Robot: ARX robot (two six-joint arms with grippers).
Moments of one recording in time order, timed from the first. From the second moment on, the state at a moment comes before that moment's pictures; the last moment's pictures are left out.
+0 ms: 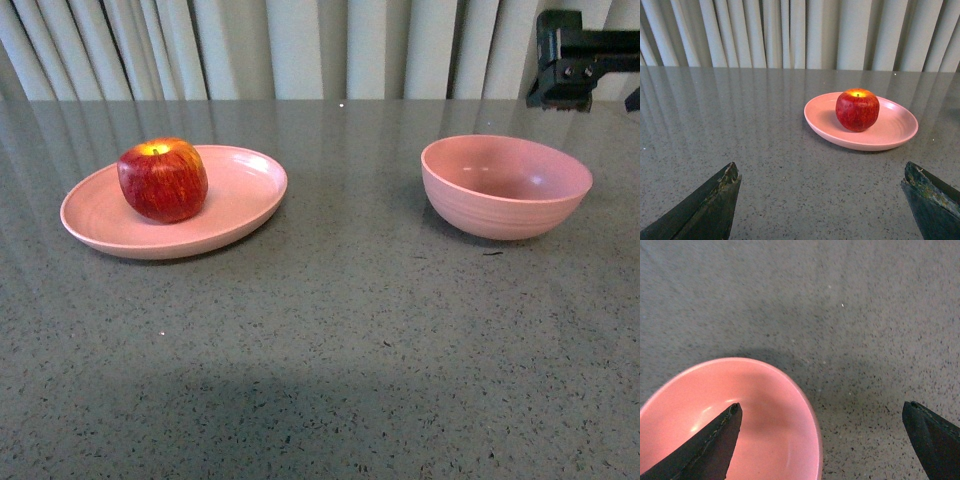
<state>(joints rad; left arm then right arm) 0.00 0.01 0.01 0.00 0.00 -0.01 0.12 1.76 1.26 -0.11 0.00 0.06</state>
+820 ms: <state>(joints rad) 0.00 0.01 0.01 0.00 0.00 -0.01 0.13 1.85 1.23 -0.12 0.05 0.13</state>
